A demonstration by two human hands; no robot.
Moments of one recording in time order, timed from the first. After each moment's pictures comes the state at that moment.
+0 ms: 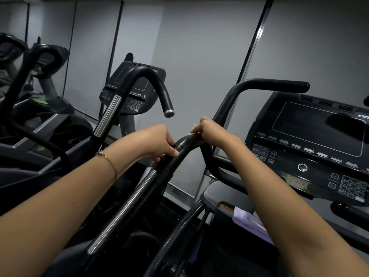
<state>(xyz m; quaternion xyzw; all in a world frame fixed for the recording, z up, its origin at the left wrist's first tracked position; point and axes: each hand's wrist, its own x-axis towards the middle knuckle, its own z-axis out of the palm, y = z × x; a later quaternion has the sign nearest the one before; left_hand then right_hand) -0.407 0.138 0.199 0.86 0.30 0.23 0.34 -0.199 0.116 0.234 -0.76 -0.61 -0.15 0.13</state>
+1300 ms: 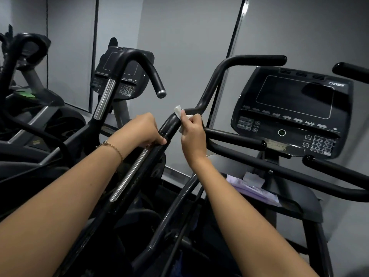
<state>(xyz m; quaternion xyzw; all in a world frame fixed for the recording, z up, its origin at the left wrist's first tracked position) -0.437 0.110 0.170 0.85 0.38 0.24 0.26 -0.297 0.054 0.131 -0.66 -0.53 -0.29 0.45</state>
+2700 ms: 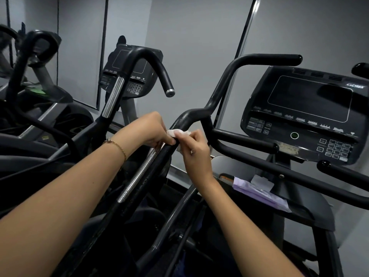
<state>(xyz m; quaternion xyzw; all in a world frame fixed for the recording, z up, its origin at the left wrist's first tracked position) -0.438 0.121 0.166 0.85 0.34 0.24 0.33 -0.321 0.037 0.097 -0.53 -0.63 -0.27 0.50</state>
